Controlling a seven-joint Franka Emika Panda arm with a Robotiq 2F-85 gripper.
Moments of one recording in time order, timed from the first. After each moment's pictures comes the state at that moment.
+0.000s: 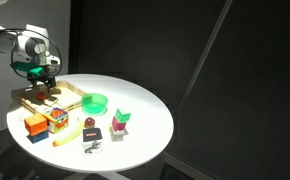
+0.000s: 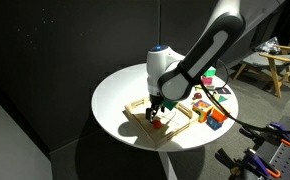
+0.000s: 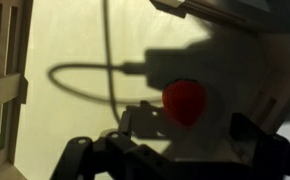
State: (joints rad) arm 0.35 0.59 0.05 -2.00 -0.12 2.59 0.25
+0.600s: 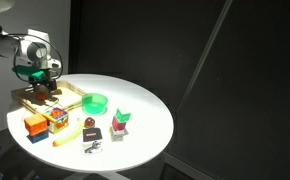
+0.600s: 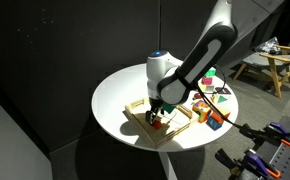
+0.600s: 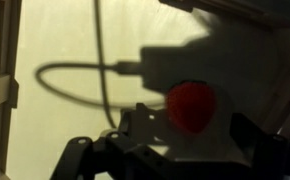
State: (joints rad) arm 0.36 0.64 0.05 -1.97 -0.12 2.61 0.25
